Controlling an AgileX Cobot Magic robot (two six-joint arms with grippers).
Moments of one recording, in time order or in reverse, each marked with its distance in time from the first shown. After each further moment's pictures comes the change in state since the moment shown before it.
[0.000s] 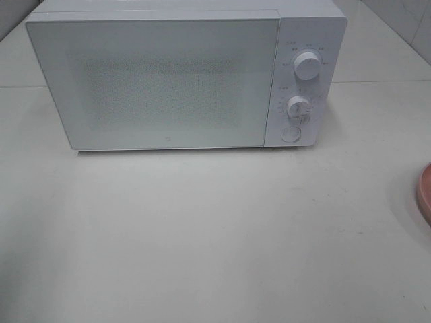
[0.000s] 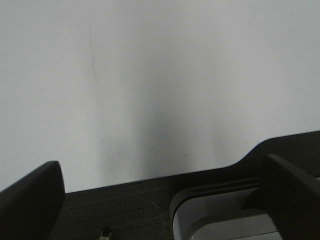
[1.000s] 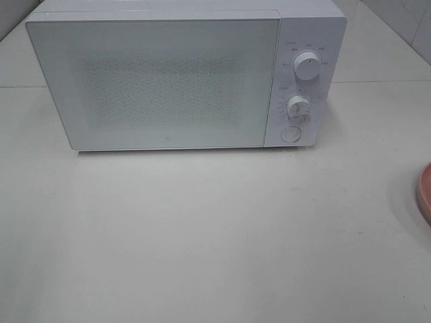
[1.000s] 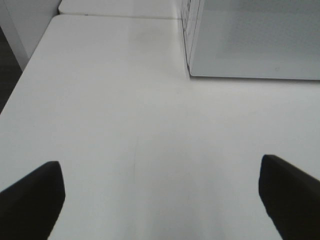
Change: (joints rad) left arm 0.180 -0.630 0.004 -0.009 0.004 0.000; right arm 0.000 0.000 0.000 0.000 0.000 0.000
